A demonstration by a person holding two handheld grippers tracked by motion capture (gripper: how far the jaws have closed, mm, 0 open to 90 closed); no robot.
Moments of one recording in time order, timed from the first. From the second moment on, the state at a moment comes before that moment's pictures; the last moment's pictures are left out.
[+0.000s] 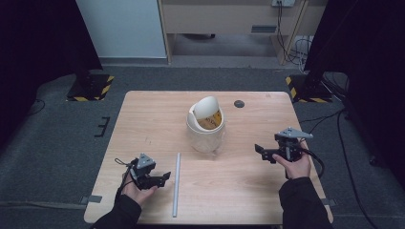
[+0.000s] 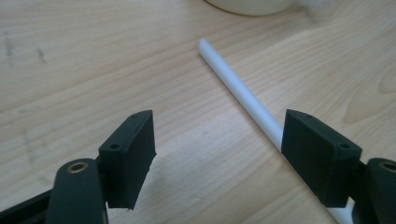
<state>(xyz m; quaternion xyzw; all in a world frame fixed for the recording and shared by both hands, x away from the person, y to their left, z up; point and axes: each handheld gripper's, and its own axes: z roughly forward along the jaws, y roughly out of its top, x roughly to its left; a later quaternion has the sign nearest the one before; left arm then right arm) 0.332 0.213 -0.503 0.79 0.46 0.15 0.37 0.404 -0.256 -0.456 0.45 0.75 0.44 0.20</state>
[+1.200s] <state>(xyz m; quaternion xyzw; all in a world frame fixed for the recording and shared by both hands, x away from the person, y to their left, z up) 0.323 0.179 -0.512 0.82 0.49 0.15 0.27 0.392 -0.266 -0.479 0.46 0.76 0.41 0.20</state>
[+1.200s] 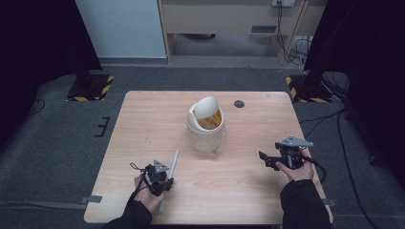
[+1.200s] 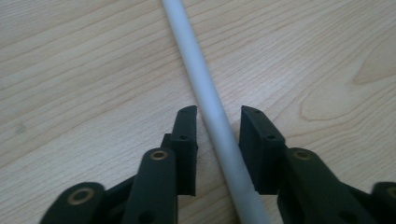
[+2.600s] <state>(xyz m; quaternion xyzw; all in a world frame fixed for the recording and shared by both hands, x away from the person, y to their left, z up) 0.318 0.219 -0.458 0.74 0.50 0.21 0.39 0.394 -0.266 -0.479 0.46 0.76 0.42 0.20</state>
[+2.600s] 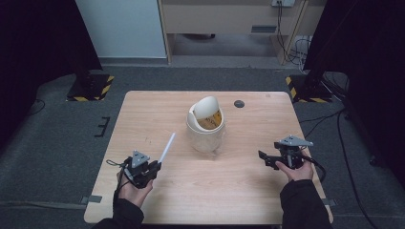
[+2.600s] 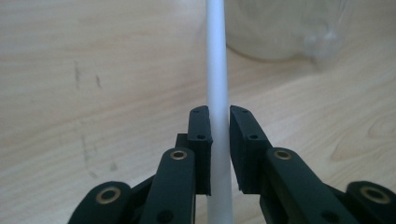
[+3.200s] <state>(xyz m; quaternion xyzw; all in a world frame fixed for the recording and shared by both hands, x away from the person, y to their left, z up) 0.307 0.232 -0.413 0.67 0.44 0.29 0.52 0.395 -0.264 -0.460 0.45 0.74 0.45 0.21</state>
